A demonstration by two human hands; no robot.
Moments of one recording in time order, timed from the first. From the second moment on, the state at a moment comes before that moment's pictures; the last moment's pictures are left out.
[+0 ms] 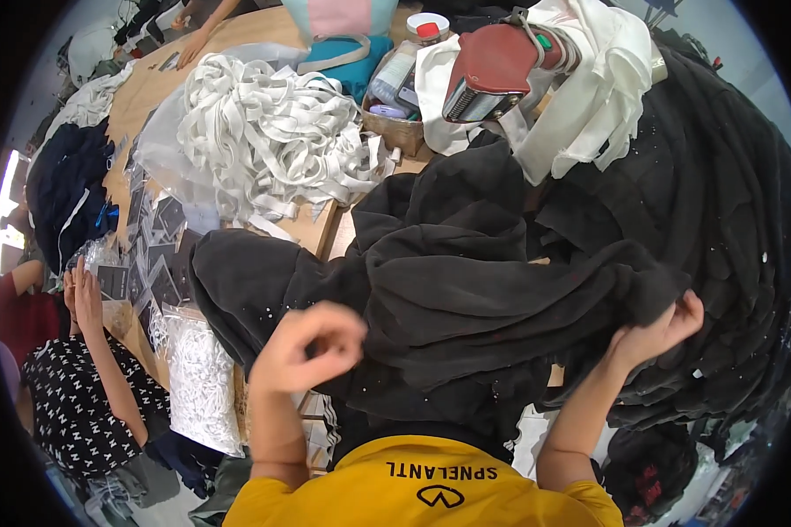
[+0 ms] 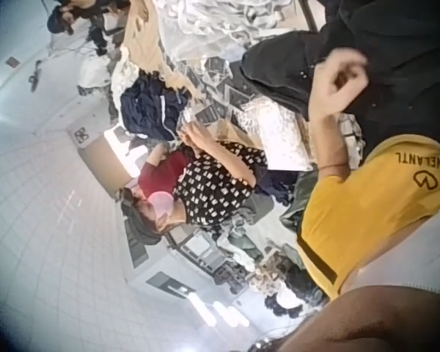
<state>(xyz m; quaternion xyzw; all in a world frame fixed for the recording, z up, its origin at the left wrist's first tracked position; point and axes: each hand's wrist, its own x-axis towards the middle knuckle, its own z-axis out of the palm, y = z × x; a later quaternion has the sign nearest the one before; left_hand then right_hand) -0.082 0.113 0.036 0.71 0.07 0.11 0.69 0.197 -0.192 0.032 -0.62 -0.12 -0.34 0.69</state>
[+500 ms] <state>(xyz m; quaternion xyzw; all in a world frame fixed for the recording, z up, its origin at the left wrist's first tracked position) -0.149 0.064 -0.043 0.92 0.20 0.13 0.31 0.102 -0.135 -0.004 -0.70 -0.57 0.18 0.39</state>
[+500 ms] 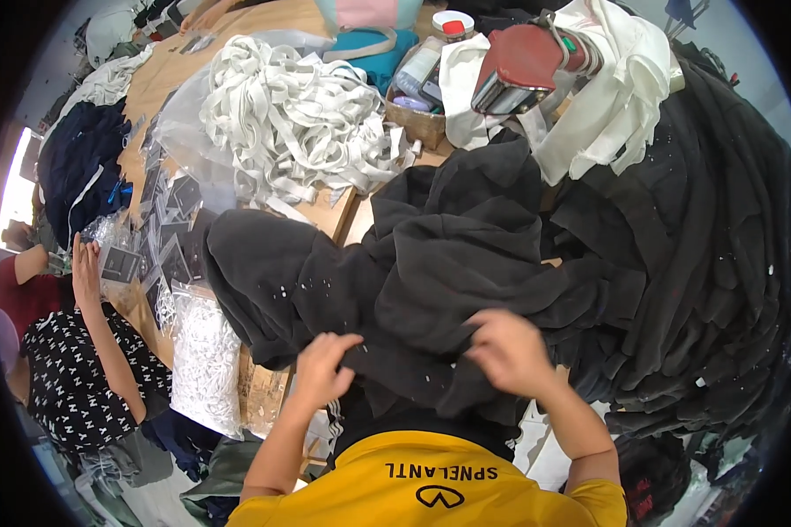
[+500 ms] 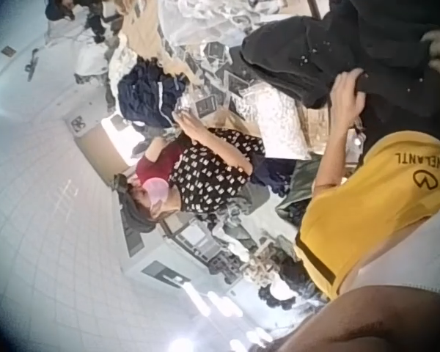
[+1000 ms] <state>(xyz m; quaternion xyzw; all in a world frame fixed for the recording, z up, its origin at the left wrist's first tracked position) 0.019 0.201 -0.061 0.88 0.33 0.27 0.19 0.202 -0.199 -0.038 -0.88 -0.25 -0.28 0.28</state>
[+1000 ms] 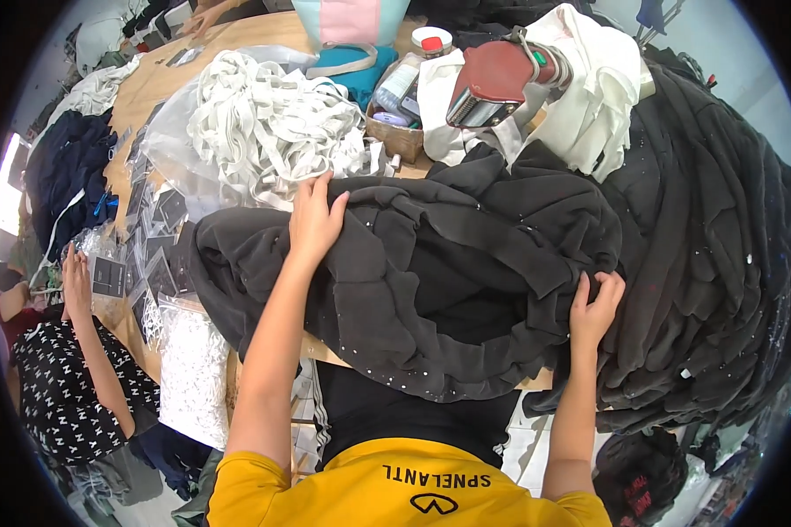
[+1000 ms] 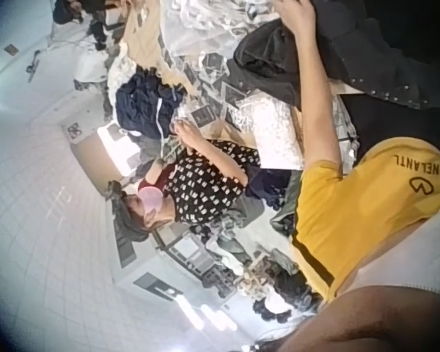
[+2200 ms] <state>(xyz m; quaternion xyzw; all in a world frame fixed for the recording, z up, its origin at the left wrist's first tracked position) -0.064 0.116 -0.040 -0.03 0.04 0.30 0.95 0.041 -0.176 -0.066 -0.83 -0.45 -0.03 0.34</state>
